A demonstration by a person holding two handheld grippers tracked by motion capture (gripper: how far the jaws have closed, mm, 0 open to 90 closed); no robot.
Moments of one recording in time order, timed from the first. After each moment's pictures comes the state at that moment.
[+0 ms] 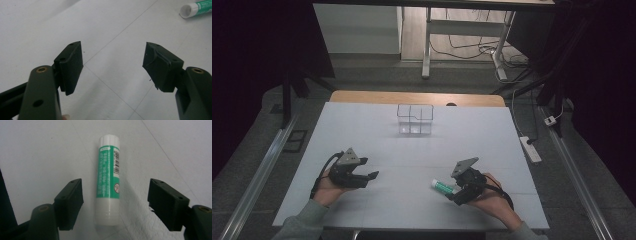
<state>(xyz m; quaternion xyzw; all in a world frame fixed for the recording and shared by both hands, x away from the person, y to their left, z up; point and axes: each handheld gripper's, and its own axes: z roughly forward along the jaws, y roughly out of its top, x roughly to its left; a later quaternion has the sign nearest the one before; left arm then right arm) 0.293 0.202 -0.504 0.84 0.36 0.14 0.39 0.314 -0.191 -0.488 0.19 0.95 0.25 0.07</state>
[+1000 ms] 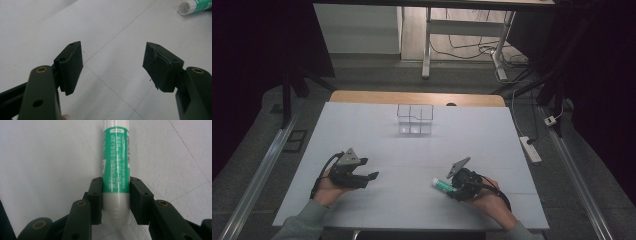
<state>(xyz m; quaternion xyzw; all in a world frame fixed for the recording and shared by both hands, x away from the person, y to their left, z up) 0.293 0.202 -0.506 0.84 0.36 0.14 0.39 0.318 -0.184 -0.500 0.20 0.96 0.19 0.05</state>
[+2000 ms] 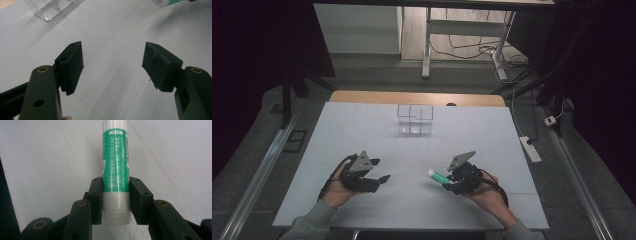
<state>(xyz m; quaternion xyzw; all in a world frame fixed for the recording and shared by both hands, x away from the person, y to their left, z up) 0.283 0.162 -0.489 0.86 0.28 0.17 0.39 0.325 -0.180 -0.479 0.19 0.94 0.27 0.06</state>
